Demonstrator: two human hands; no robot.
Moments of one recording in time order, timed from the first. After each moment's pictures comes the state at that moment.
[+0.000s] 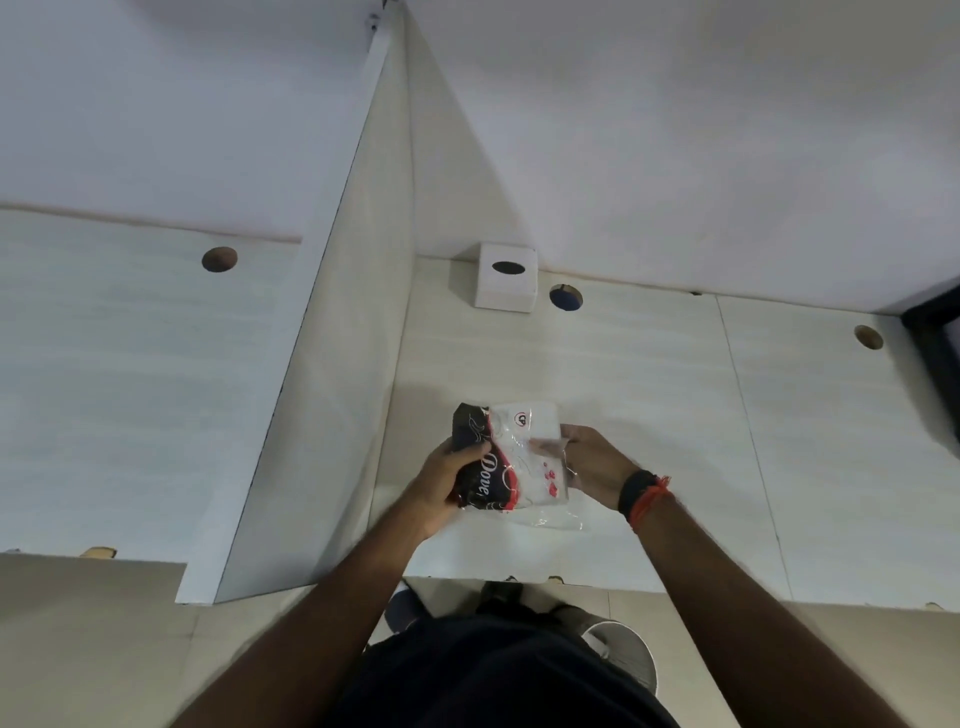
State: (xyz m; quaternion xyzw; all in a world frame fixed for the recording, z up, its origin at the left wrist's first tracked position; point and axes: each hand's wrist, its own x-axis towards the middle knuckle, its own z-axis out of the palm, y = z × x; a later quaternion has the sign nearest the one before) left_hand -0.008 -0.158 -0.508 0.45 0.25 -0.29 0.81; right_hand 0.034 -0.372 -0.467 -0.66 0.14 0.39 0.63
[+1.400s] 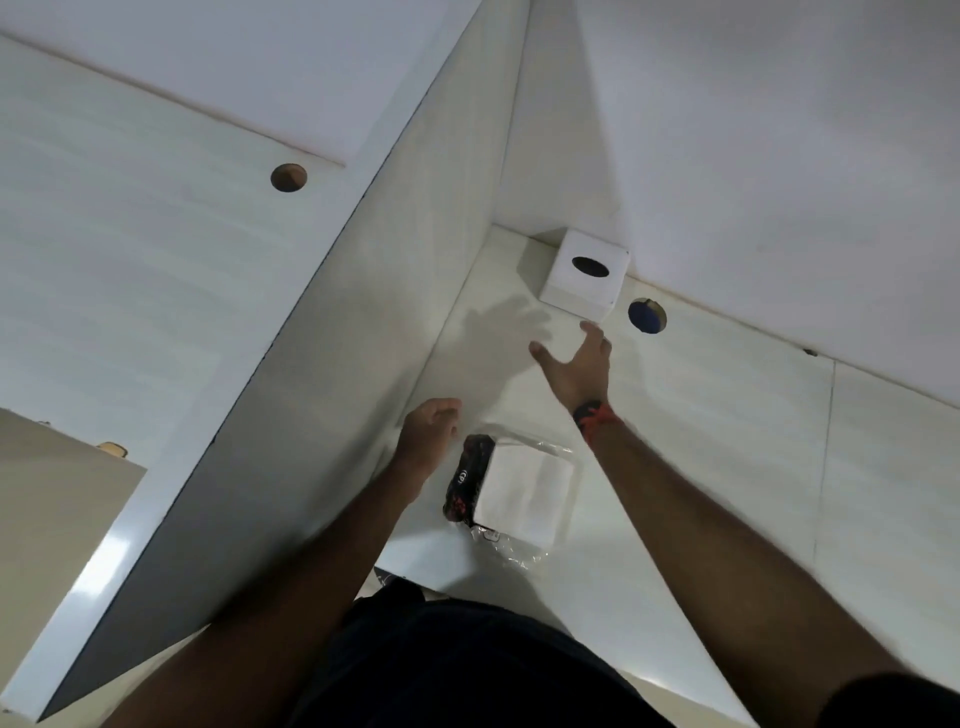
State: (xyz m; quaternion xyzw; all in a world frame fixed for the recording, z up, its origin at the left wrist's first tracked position) left_hand 0.056 -0.136 -0.539 0.64 0.40 -0.10 0.65; right_hand 0.207 -0.298 -0.542 -0.89 0.06 0.14 0.42
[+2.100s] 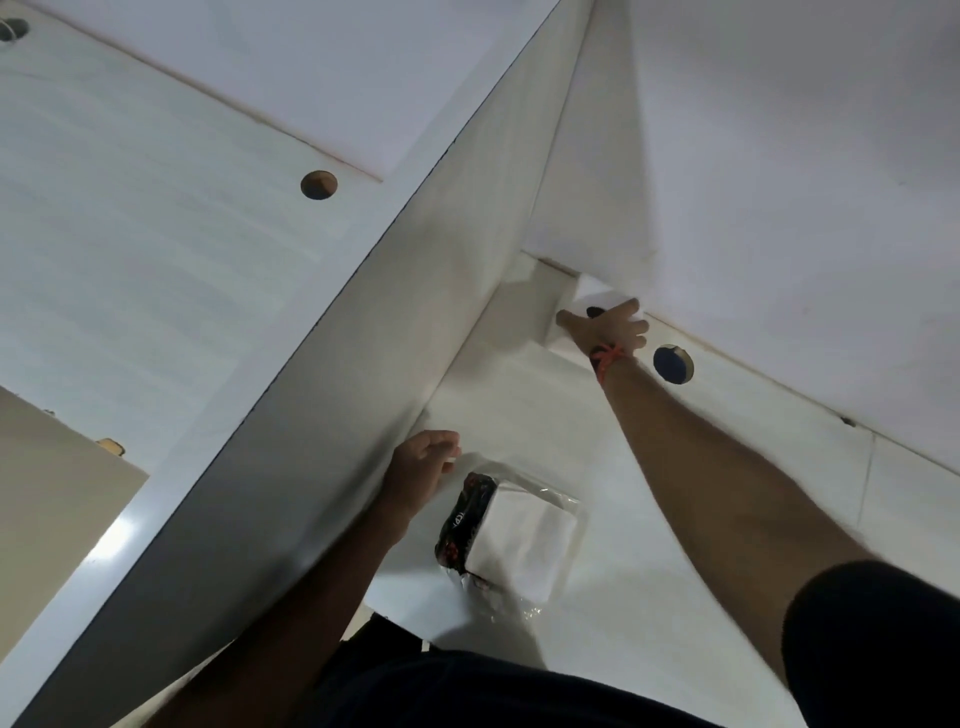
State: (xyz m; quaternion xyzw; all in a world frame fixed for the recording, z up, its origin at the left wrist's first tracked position) left_hand 0.059 -0.132 -0.530 0.58 0.44 -0.08 0.68; right_hand 0.332 -0.253 -0.538 -0.93 0.16 0.18 0.29
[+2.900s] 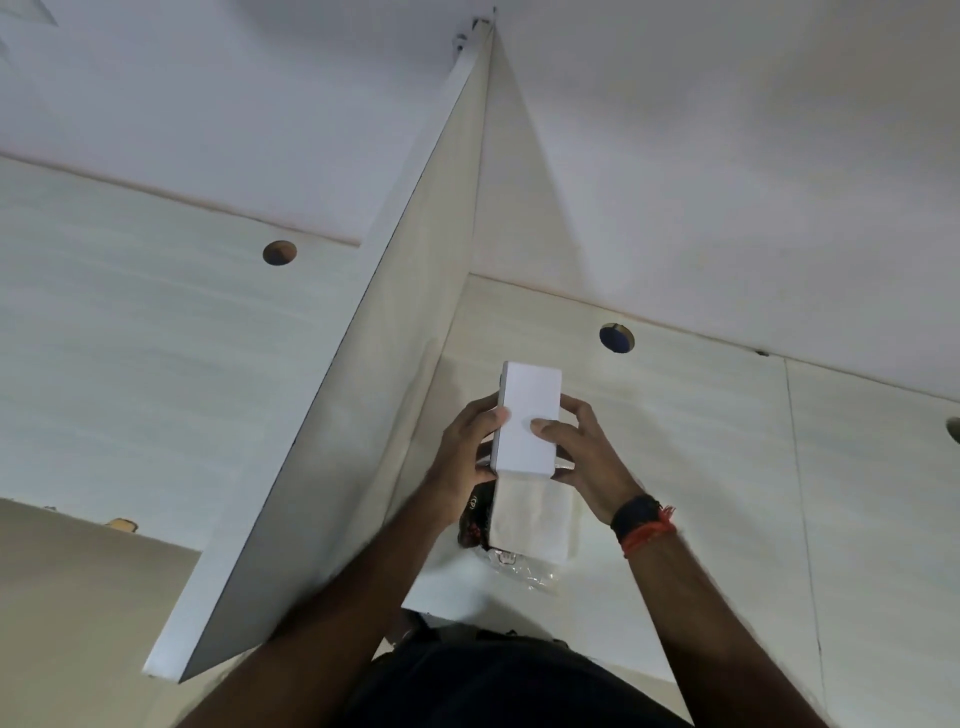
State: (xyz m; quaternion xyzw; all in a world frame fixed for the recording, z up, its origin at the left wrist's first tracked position) left_hand 0.047 -0.157 -0.455 0.53 0.23 -0.13 0.81; right_hand 0.086 -0.319 -0.426 -0.68 0.10 0.33 0.65
